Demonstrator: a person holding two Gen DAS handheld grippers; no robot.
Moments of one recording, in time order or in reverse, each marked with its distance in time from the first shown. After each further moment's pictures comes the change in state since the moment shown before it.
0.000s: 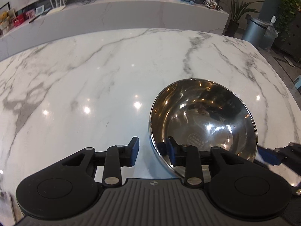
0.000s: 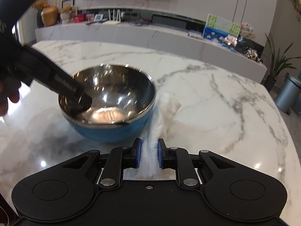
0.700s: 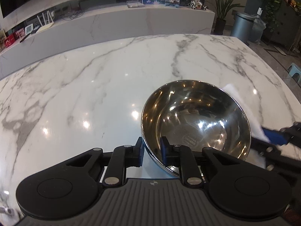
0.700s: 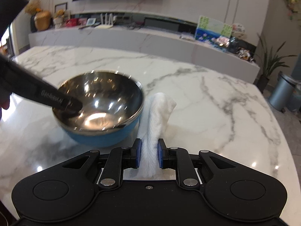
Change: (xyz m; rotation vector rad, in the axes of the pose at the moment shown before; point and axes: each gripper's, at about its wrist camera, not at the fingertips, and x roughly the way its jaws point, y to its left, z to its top) left arm -0.005 -0.013 0.001 0.131 -0.076 -0.007; right arm -0.014 -0.017 0.005 0.048 -0.061 -0.054
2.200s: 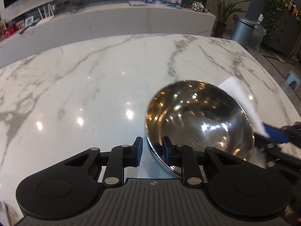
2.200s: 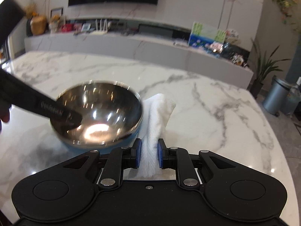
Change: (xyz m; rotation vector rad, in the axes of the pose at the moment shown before) left arm 0.007 -0.002 -0.002 -0.075 0.014 -0.039; right arm -0.009 -0.006 0.000 0.004 -0.052 -0.031
